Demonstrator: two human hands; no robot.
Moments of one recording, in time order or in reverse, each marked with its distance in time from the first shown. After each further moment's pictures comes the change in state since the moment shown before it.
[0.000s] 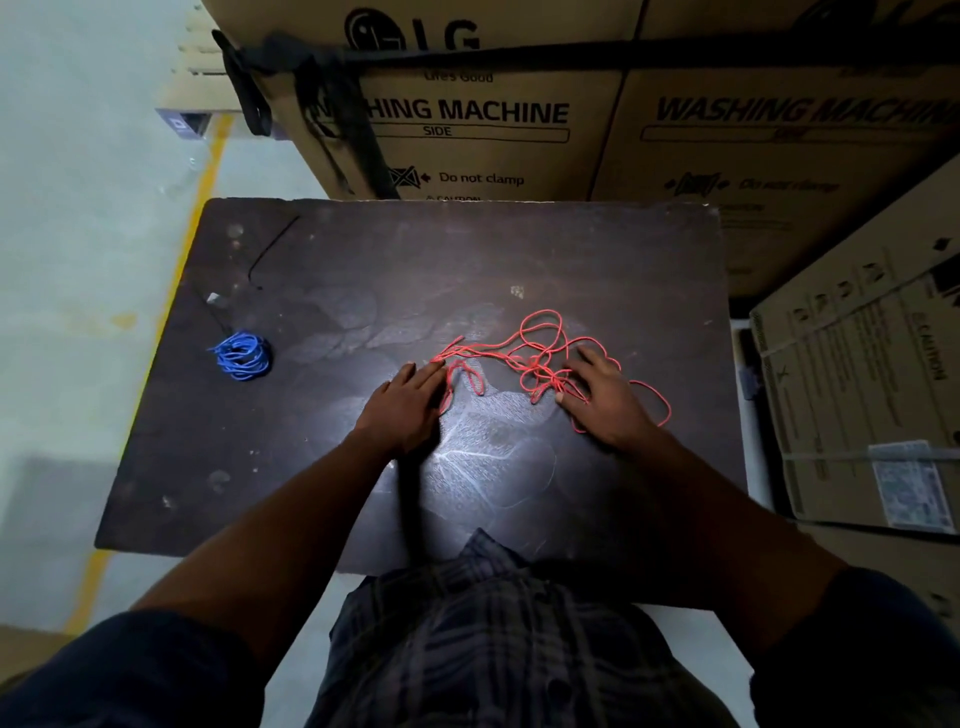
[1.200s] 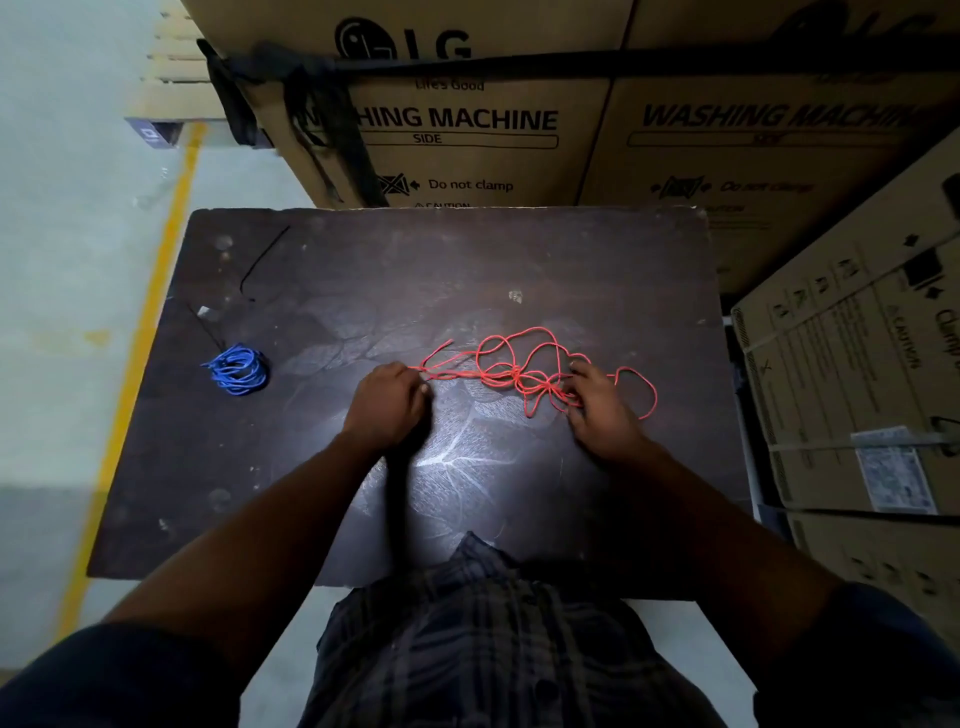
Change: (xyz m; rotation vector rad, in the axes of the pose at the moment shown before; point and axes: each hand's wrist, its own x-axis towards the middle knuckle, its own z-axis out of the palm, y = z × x) left_hand 0.006 -0.026 -0.019 -0.086 0.260 0.036; right_hand -0.010 -0.017 0.014 -0.008 0.041 -0.032
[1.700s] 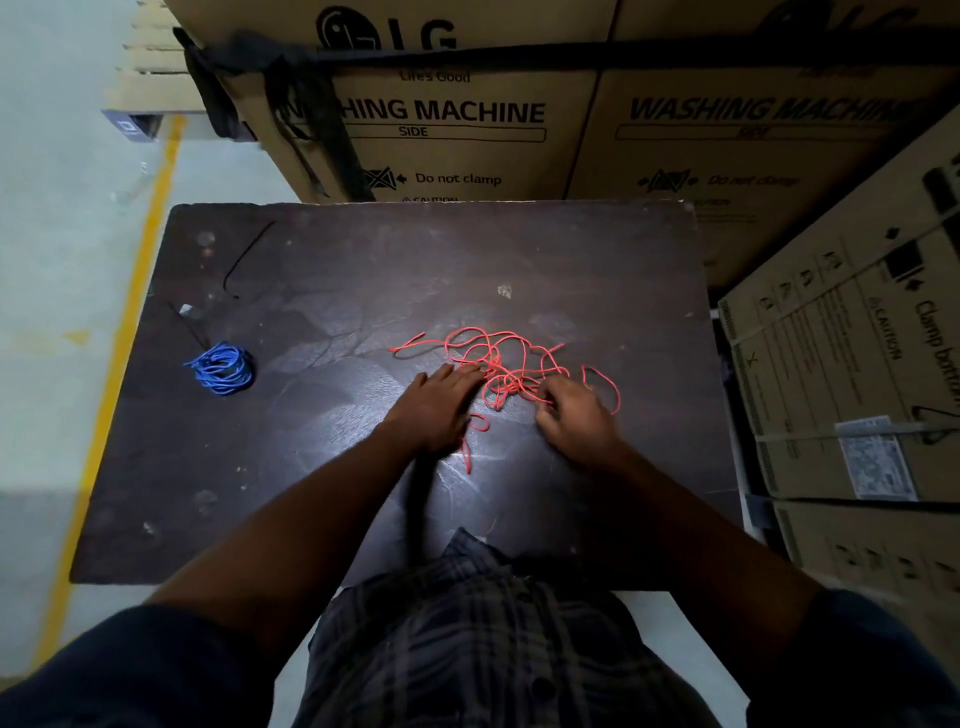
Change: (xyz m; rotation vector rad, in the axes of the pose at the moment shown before) left_hand 0.012 0.064 0.015 0.060 -0.293 0.205; right_hand -0.007 -0.029 0.009 -0.025 0.060 0.015
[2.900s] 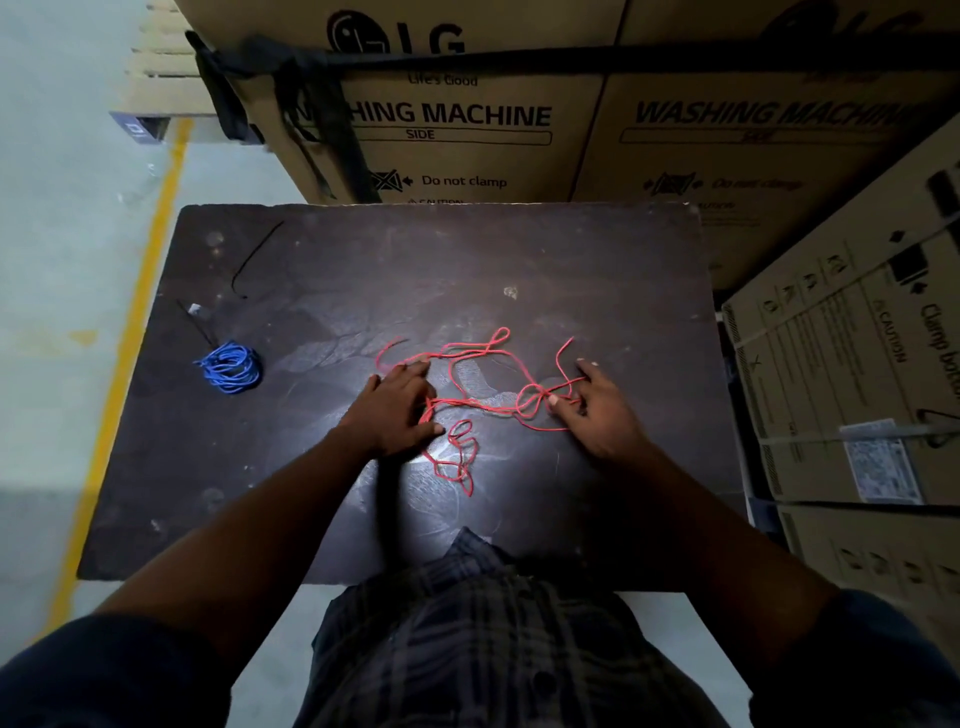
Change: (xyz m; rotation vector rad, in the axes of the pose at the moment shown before) left_hand -0.035 -0.064 0.005 -0.071 0.039 -0.059; right_hand -0.007 0.024 -0.010 0.010 -0.136 0.287
